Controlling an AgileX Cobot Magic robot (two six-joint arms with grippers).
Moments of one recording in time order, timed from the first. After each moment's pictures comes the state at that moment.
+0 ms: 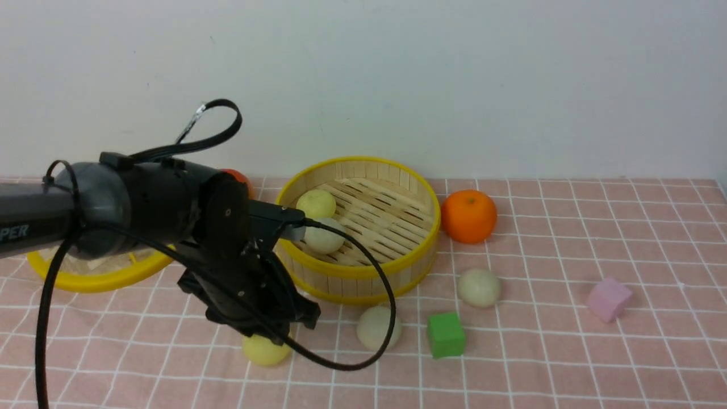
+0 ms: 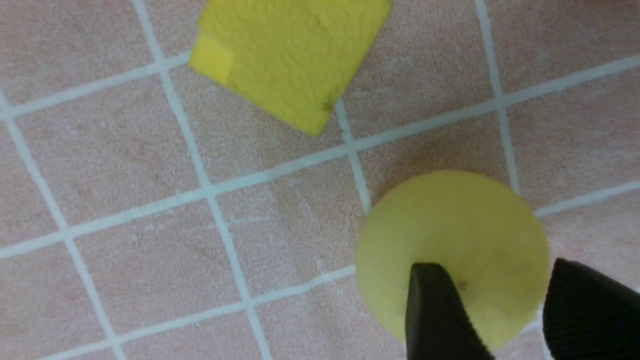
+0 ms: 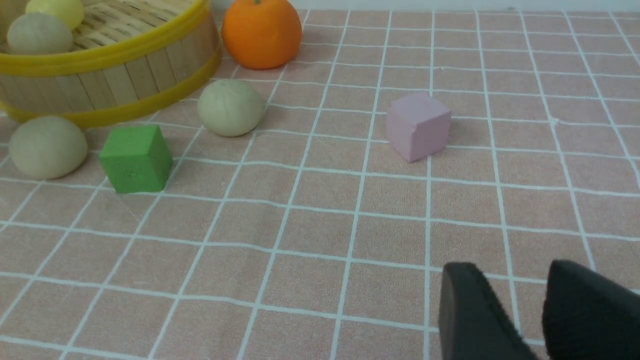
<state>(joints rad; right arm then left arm) -0.01 -0.01 0.01 0.30 0.41 -0.22 -0.44 1.80 -1.15 -0.04 0.69 -0.13</state>
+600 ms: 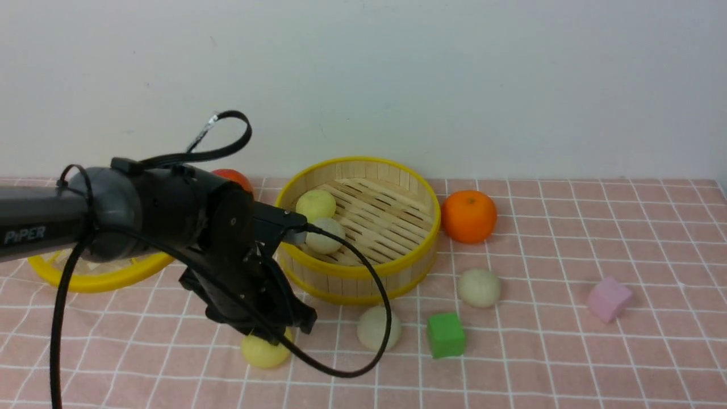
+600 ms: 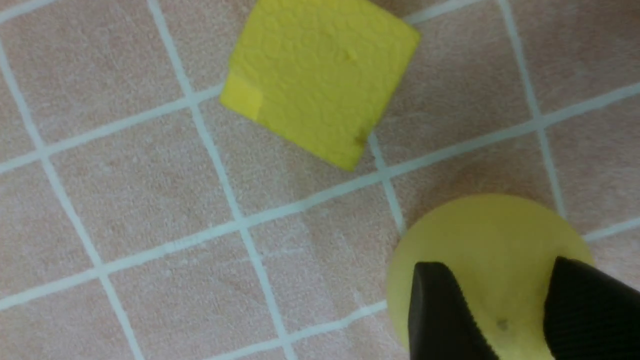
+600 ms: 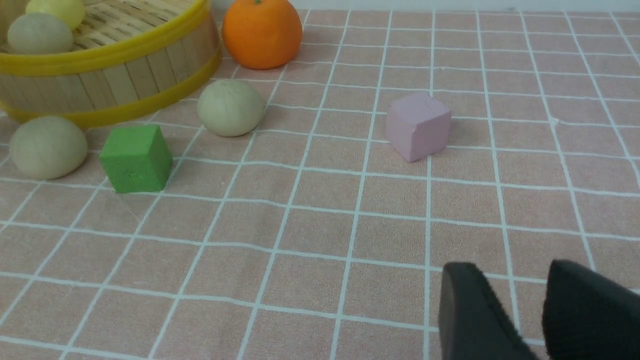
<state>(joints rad) -0.01 -0.01 0.01 0.30 0.41 -0.22 -0.44 1.86 -1.15 0.03 0.65 -0.13</state>
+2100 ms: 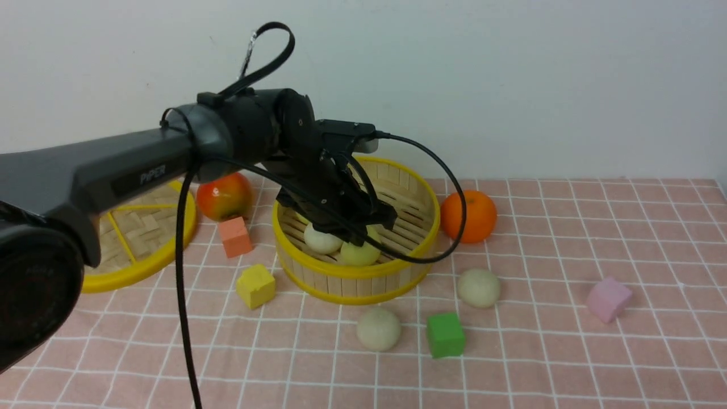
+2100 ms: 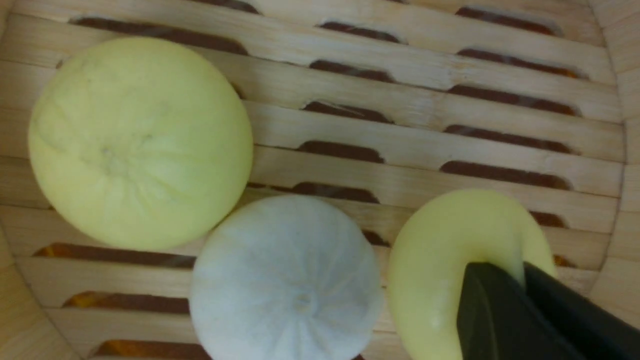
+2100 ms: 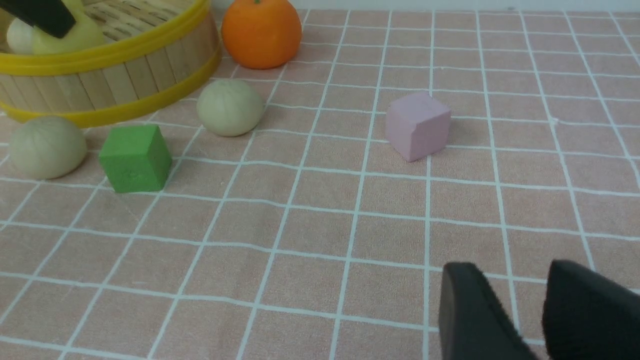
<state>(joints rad) -0.01 -0.01 0.01 0.30 0.41 -0.22 -0.44 2.14 -1.74 -0.26 0.75 0.08</state>
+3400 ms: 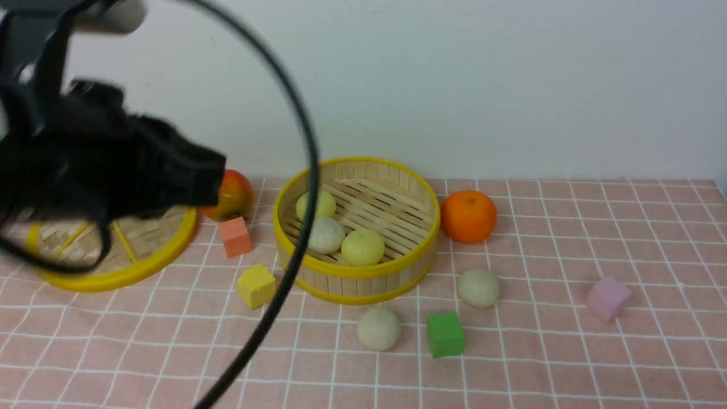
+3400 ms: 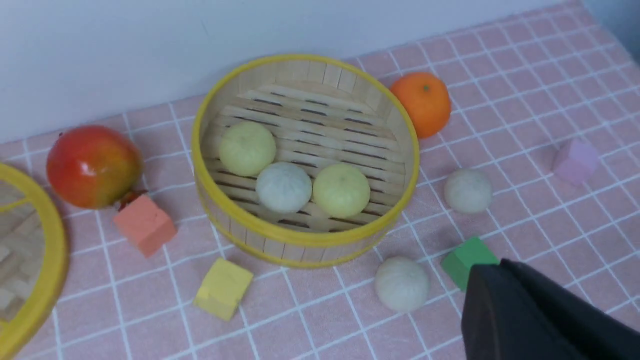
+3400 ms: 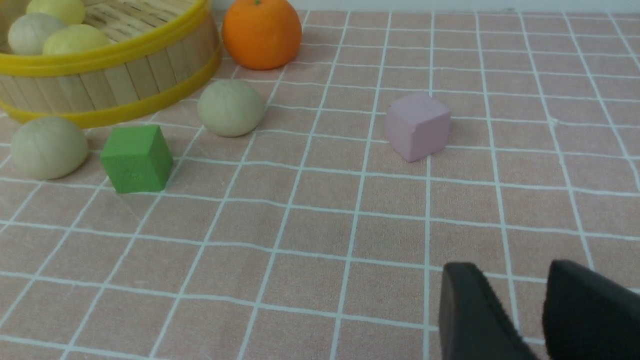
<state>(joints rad) -0.01 -0.01 0.01 0.30 0.41 -0.22 -0.44 0.95 -0.91 -0.22 0.51 -0.02</state>
